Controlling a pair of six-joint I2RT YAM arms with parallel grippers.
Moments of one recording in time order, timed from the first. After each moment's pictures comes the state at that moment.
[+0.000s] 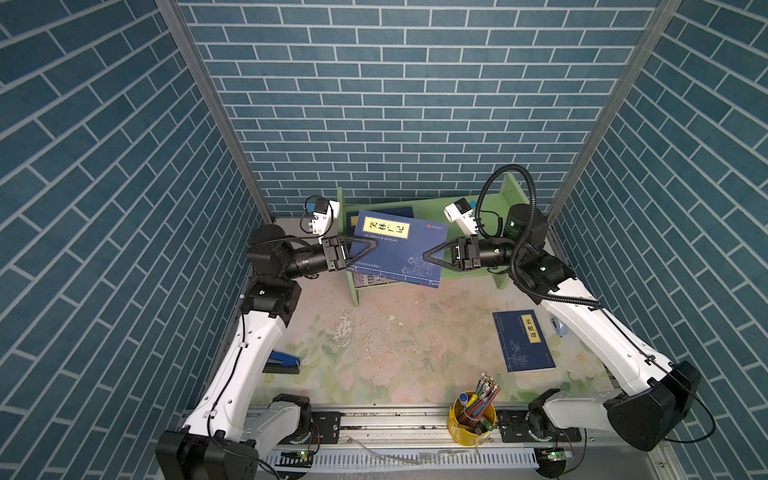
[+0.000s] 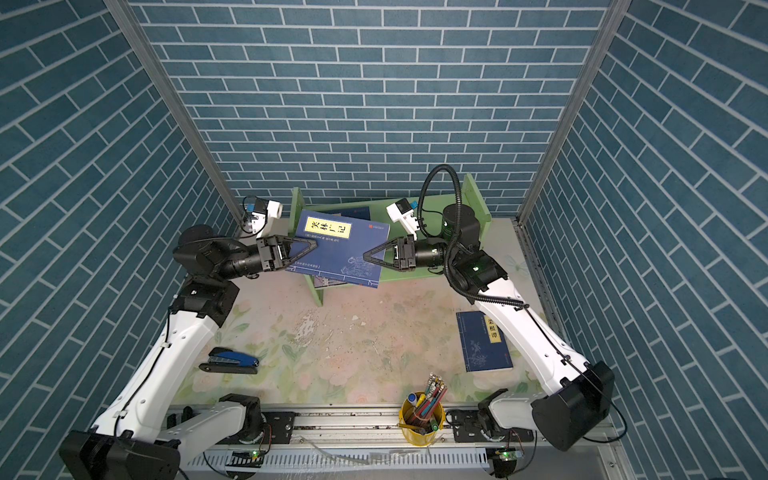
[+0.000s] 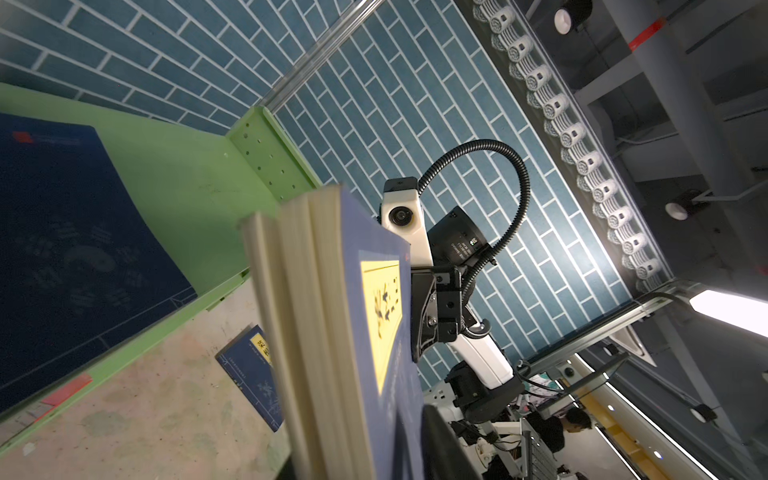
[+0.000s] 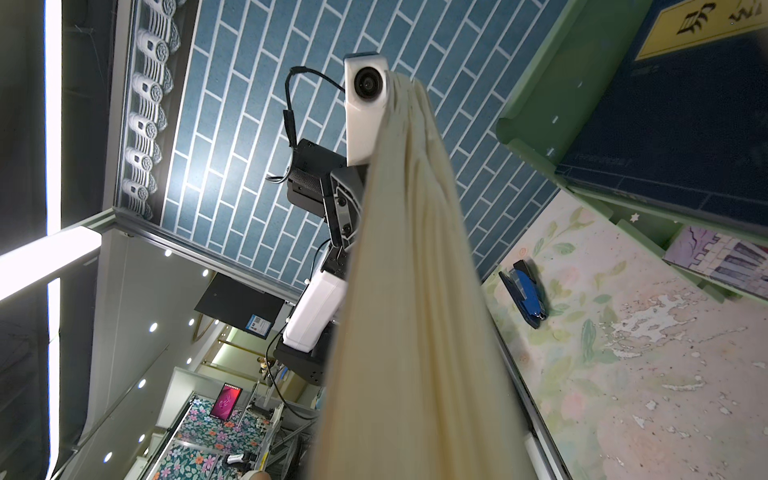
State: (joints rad) left arm -0.15 1.08 1.07 0.16 1.17 -1.04; right arm 0.56 1.33 1.34 -0.11 -1.14 0.92
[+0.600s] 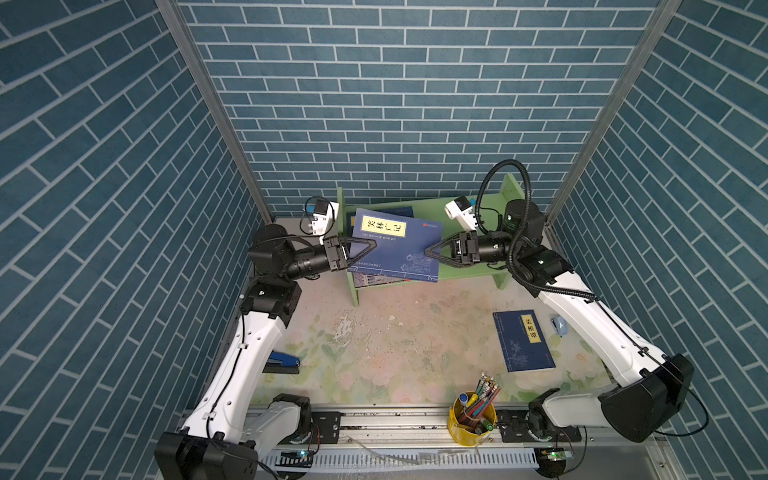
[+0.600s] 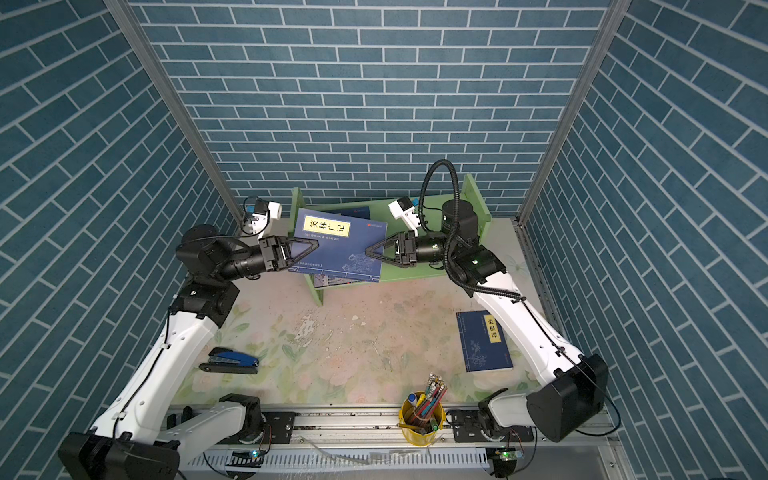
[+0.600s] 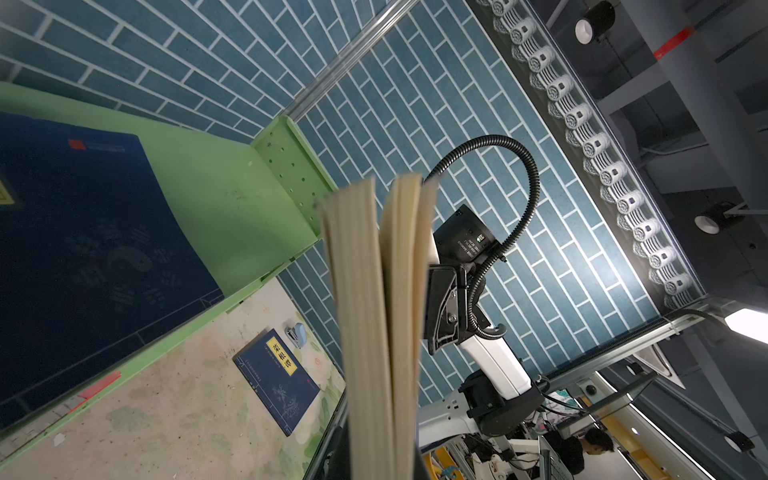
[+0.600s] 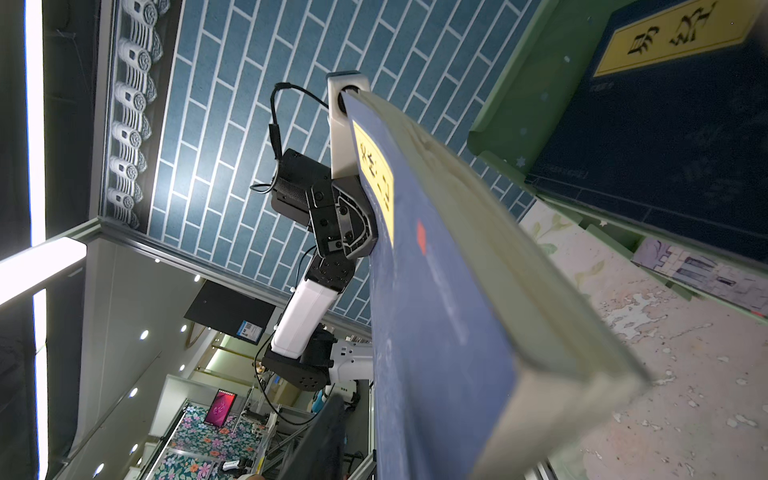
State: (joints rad) left arm -0.15 1.07 1.08 0.09 1.09 -0.99; right arm 0.52 1.36 1.36 -0.14 -1.14 0.88
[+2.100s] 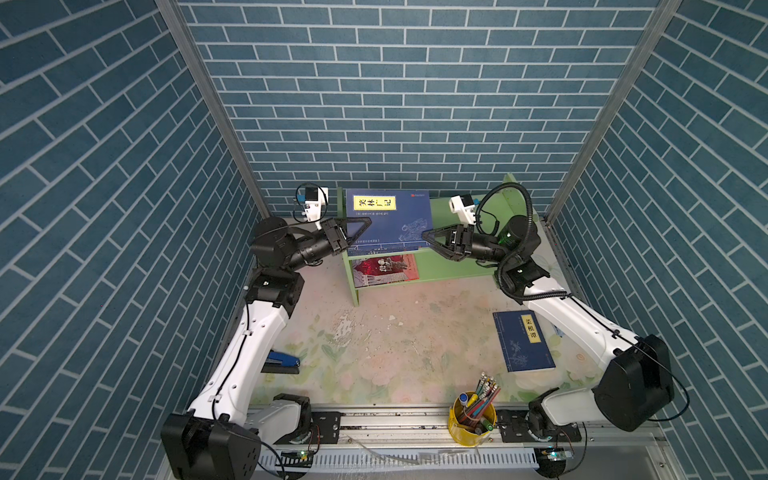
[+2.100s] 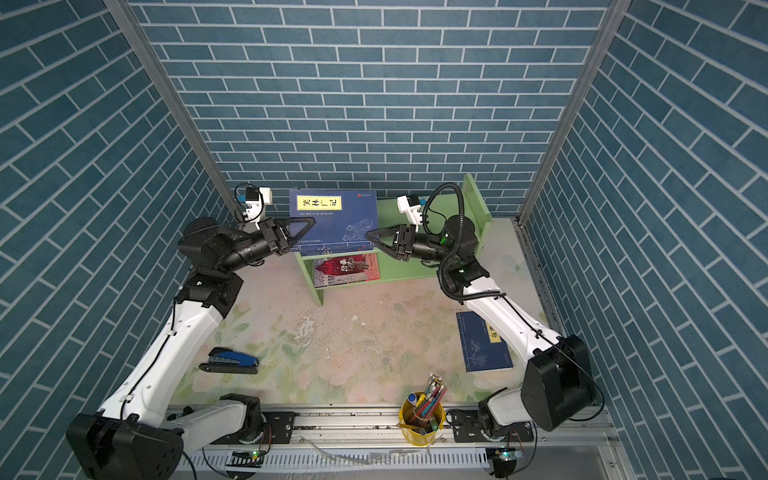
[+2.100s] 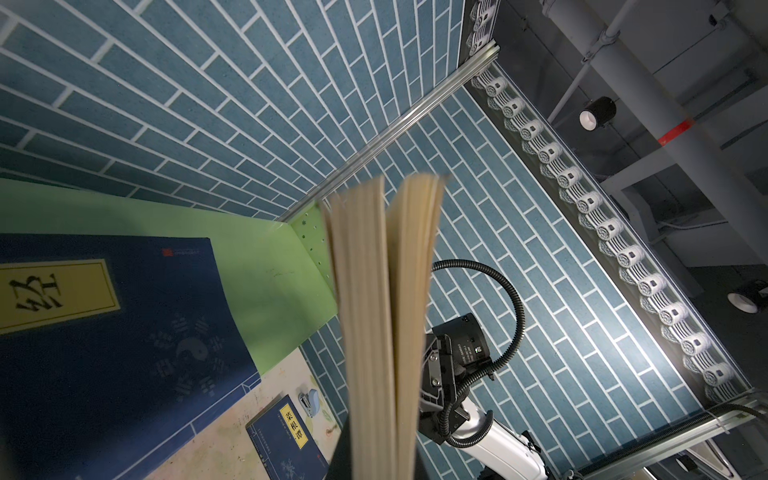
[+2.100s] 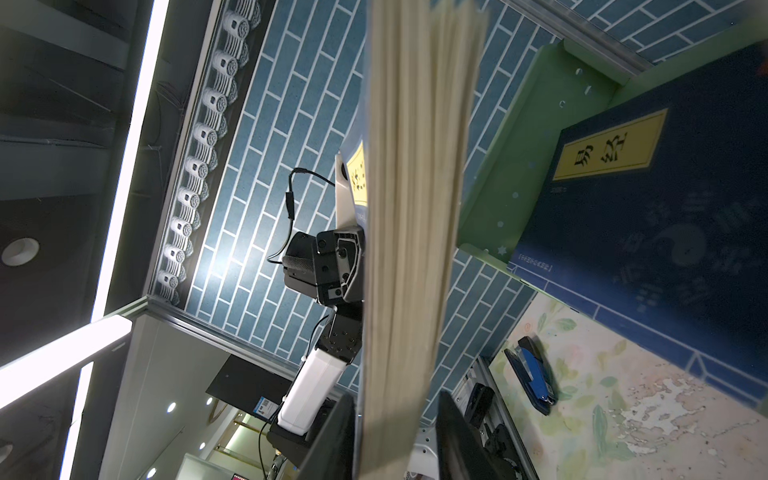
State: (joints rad) left arm -0.15 1.14 1.12 0.20 0.91 -1.08; right arm 0.53 1.42 1.15 0.51 -0.99 1.28
